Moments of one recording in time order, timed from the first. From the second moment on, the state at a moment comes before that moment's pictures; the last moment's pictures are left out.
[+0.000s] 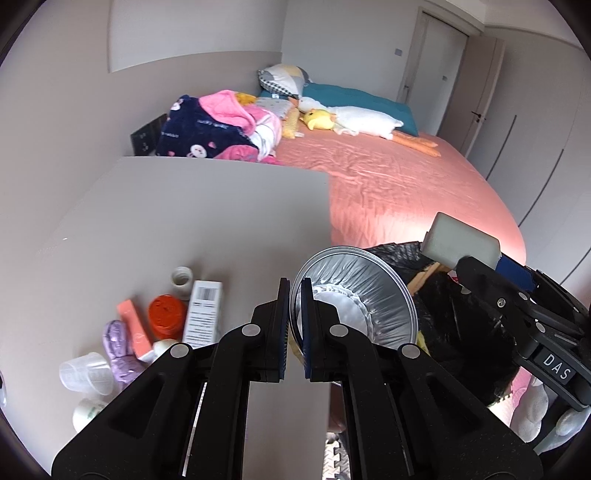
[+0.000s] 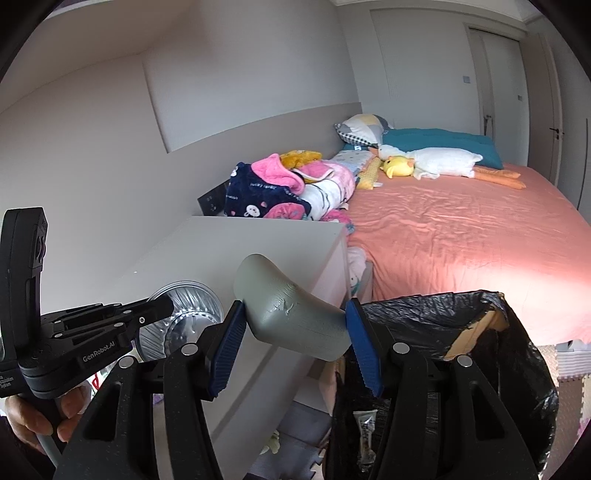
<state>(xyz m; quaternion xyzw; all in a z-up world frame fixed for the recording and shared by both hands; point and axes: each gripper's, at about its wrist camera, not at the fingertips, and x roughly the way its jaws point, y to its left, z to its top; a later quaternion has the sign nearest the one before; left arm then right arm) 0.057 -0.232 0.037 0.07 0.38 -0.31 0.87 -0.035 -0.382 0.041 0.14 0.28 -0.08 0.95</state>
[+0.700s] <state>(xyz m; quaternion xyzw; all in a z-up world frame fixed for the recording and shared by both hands) 0.020 -0.308 0.029 0.11 0.39 -0.39 0.82 -0.083 -0.445 0.030 0.17 0.27 -0.16 0.93</state>
